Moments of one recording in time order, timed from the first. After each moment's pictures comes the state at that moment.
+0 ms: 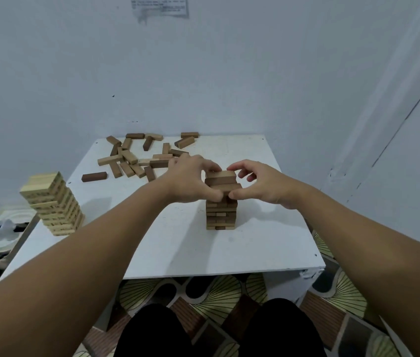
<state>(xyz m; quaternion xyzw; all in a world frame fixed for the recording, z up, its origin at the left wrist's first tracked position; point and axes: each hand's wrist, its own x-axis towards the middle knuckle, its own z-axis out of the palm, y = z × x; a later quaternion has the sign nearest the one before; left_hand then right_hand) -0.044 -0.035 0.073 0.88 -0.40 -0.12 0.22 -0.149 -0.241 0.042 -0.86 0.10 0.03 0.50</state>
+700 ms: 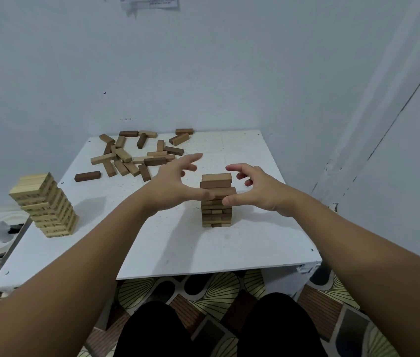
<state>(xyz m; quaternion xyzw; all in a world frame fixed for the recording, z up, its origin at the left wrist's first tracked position) -0.045 -0.010 0.052 0.85 -0.31 -0.19 0.39 -0.163 -0.234 0.025 -0.85 0.13 0.03 0.51</state>
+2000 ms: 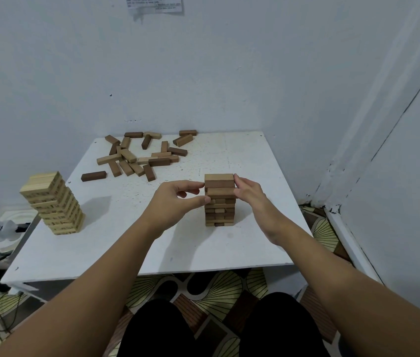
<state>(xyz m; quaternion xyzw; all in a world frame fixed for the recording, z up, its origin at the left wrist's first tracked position) -0.065 0.004 0.015 0.81 -0.23 -0.15 0.51 -0.185 -0.190 -0.002 -0.73 0.17 -0.05 0.66</state>
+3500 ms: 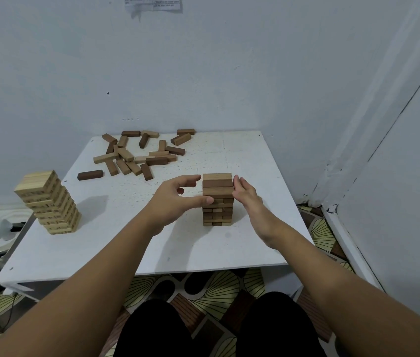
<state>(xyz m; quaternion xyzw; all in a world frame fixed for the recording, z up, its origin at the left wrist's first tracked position) -0.057 -0.001 0.012 0.80 -0.23 -0.20 0.51 -0.190 -0.183 -0.001 -0.76 0.17 -0.02 0.63</state>
